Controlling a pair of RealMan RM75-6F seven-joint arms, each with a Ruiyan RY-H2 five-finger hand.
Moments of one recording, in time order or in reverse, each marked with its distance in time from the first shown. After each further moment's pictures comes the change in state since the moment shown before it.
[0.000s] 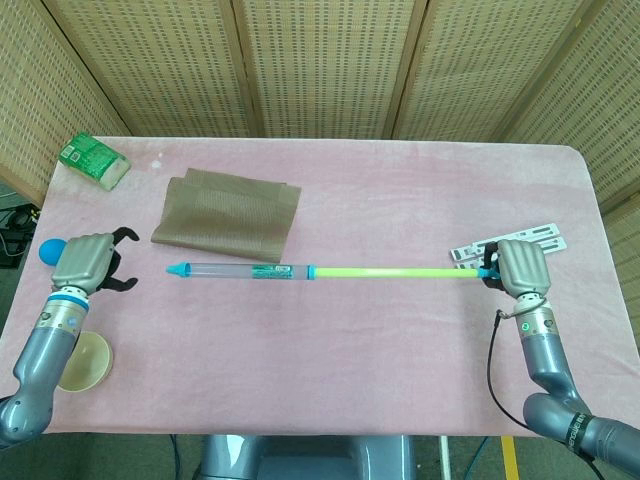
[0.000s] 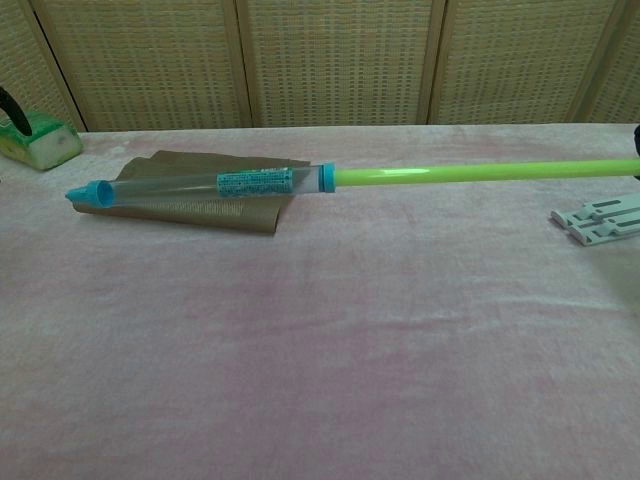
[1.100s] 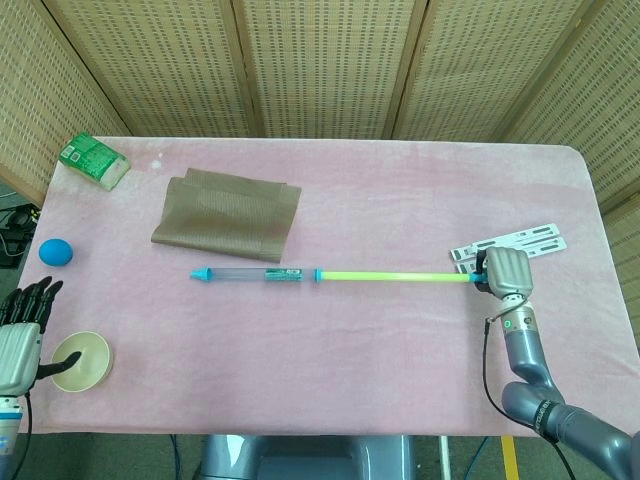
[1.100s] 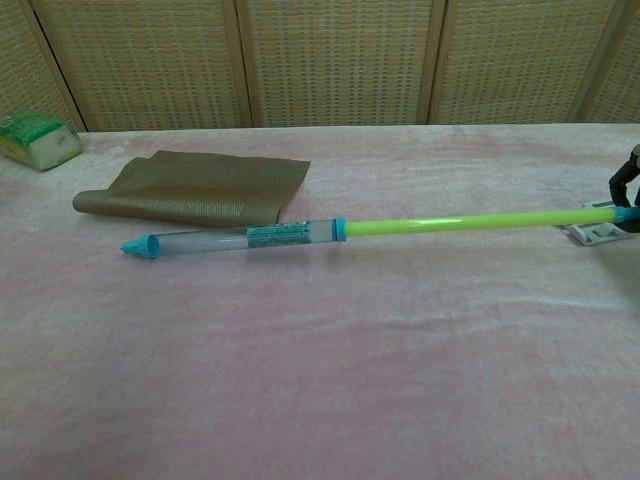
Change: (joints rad) left arm 0.518 -0.076 0.219 0.125 0.758 0.490 -0.333; right arm 0.027 -0.227 -0.017 0.355 -0.052 -0.075 0.062
